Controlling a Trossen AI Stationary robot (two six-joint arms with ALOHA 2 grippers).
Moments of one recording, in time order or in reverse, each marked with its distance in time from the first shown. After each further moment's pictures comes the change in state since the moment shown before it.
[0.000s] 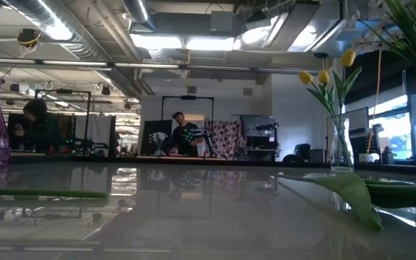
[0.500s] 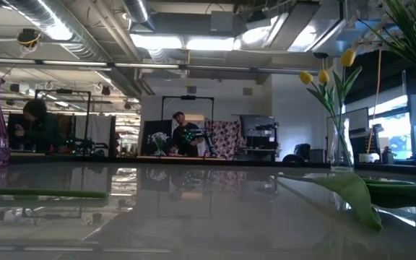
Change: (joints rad) left arm 0.308 0.316 0.001 1.212 0.693 0.746; right arm -0.123 0.289 0.000 0.091 0.070 0.390
